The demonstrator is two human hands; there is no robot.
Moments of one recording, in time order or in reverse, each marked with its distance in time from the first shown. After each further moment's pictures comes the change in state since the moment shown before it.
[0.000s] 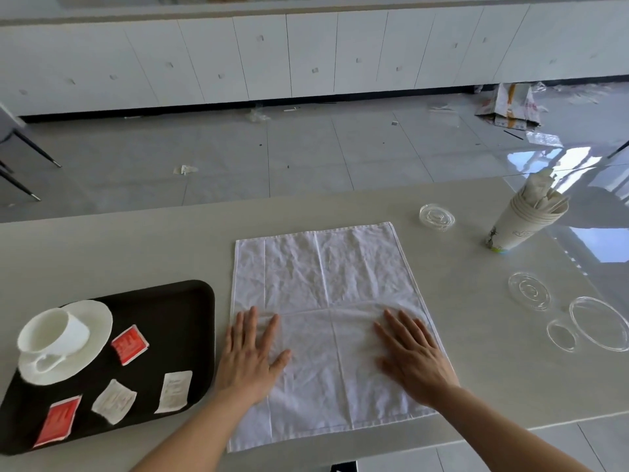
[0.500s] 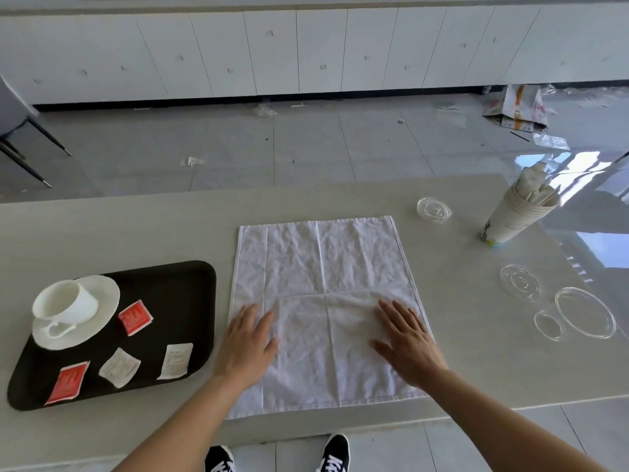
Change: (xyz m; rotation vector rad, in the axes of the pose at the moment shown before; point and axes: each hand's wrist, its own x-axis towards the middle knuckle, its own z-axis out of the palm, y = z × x) left_hand -0.037 0.016 -0.032 -0.188 0.005 0.058; right_hand -0.007 -0.008 -0.013 0.085 0.001 0.001
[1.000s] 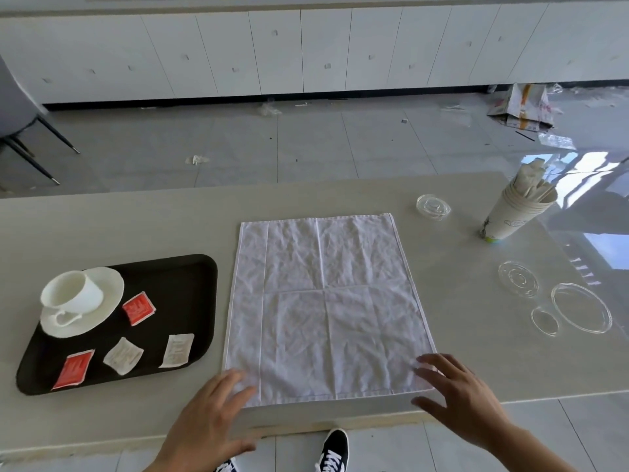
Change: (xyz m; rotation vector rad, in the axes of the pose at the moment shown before) left_hand -0.122 -0.041 0.019 0.070 -0.029 0.269; right_hand -0.109 0.045 -0.003 0.053 0.157 -0.143
